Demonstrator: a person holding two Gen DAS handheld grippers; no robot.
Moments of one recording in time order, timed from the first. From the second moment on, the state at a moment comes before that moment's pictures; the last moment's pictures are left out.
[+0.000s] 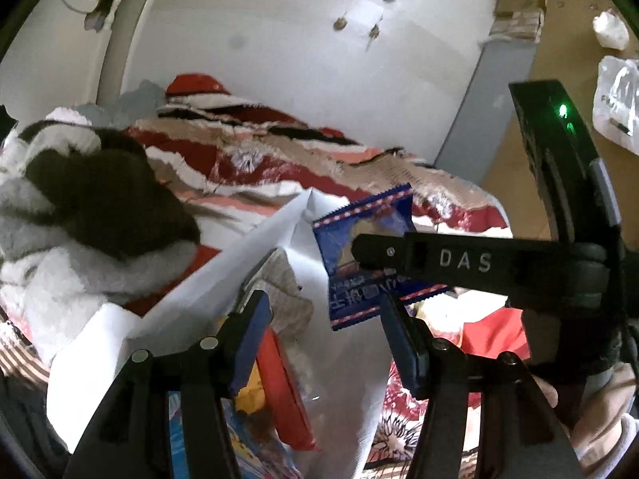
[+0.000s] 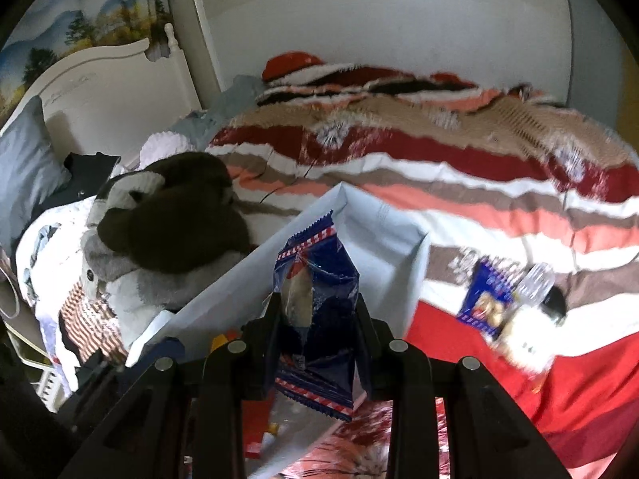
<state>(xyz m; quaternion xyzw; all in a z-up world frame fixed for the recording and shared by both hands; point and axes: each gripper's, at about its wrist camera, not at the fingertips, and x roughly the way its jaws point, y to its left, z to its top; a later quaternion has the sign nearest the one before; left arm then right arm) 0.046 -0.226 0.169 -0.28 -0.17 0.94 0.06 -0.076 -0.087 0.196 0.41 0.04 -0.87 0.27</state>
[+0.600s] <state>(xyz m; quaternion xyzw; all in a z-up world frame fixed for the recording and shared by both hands) 0.049 -0.202 0.163 -0.30 -0.12 0.94 0.05 -0.068 -0.084 0.173 0.50 -0.01 -0.79 0.36</state>
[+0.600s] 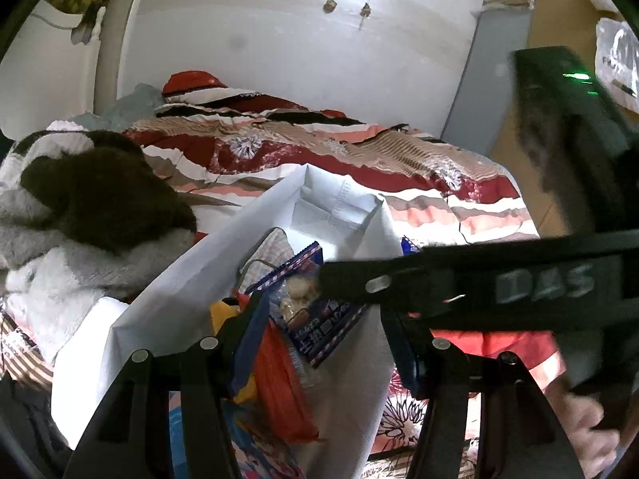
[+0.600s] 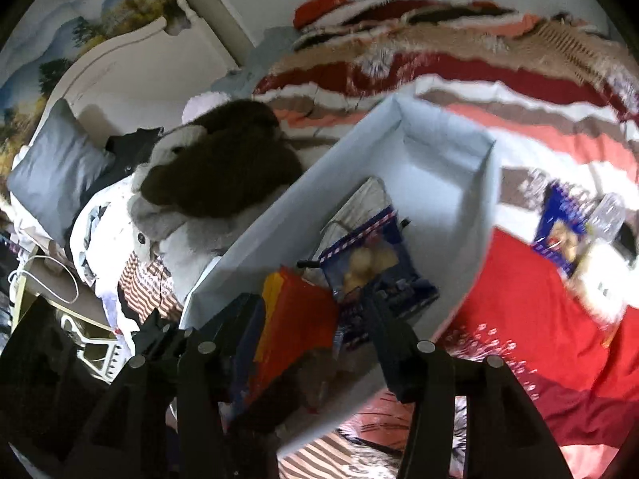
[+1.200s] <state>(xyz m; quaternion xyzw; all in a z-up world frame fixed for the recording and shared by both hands) 0.053 -0.115 0.159 -0.28 -0.11 0.94 0.16 -0.052 0.059 0.192 0.42 -0.03 -0.87 0.26</state>
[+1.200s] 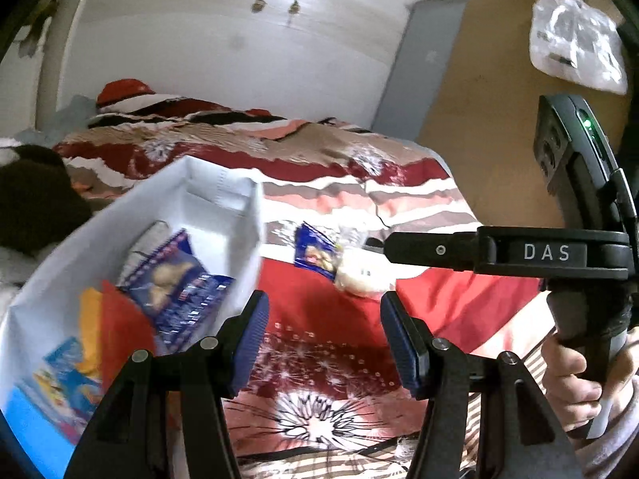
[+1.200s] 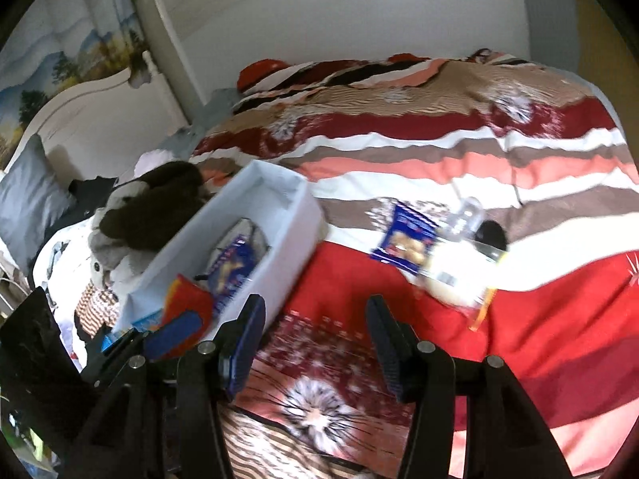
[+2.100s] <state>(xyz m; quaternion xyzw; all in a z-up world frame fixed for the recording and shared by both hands) -0.031 -0.044 0.053 -0.41 0.01 0.91 0.07 -0.075 0.187 0.101 0.34 -0.11 -0.92 0.17</state>
